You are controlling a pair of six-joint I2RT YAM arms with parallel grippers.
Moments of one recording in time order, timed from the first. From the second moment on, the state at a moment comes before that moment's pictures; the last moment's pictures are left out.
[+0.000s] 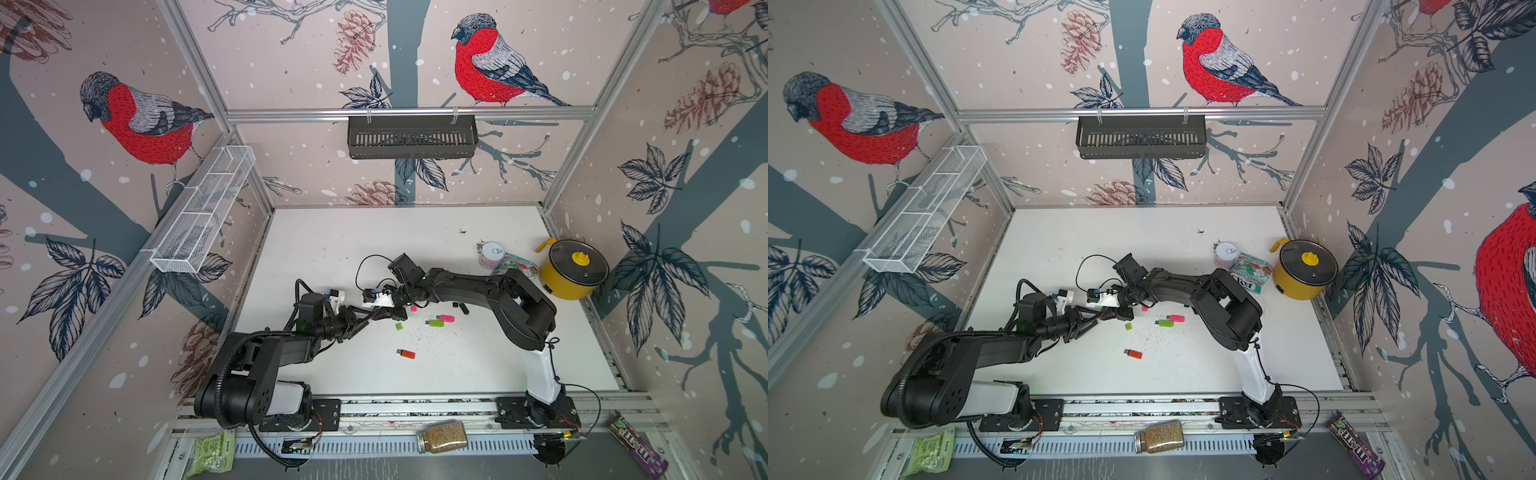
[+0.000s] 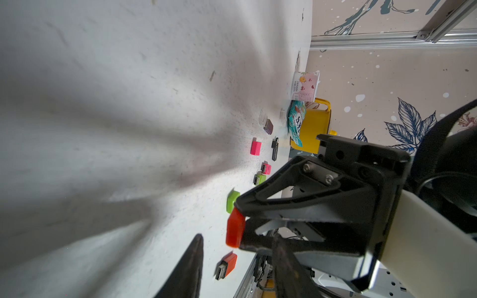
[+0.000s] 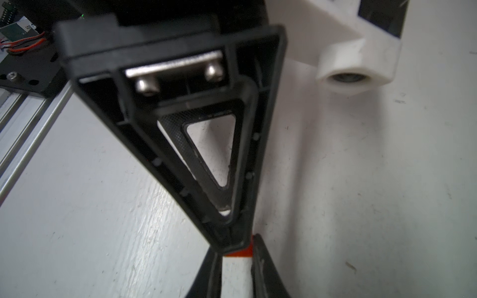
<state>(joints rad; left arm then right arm) -0.14 1.38 0.20 0.52 0.89 -1.02 0.87 2.06 1.35 -0.27 -0.67 -0.76</state>
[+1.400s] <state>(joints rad) -0.14 1.32 0.23 0.53 0.89 -1.08 0.84 2.03 1.31 -0.13 -0.77 -0.64</state>
